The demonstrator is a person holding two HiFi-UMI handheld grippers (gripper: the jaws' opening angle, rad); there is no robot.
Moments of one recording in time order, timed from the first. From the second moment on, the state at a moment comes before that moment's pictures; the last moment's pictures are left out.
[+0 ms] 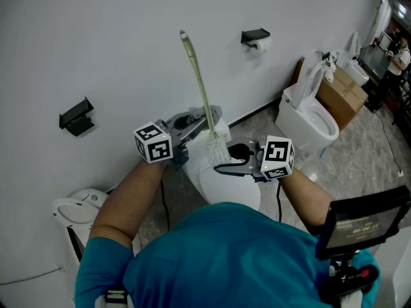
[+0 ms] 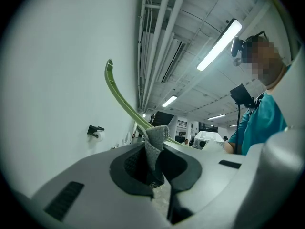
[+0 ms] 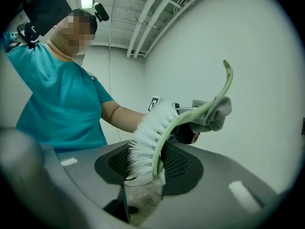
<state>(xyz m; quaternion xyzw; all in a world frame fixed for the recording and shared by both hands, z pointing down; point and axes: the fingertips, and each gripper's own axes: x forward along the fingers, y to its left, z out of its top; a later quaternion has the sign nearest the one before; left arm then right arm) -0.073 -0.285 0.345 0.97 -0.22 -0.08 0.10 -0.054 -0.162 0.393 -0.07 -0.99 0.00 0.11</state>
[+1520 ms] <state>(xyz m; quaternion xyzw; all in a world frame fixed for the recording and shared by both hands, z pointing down) -0.119 -0.314 0.298 0.95 -0.27 -0.12 0.09 -0.056 -0.140 0.408 -0.12 -0.98 -0.03 0.15</state>
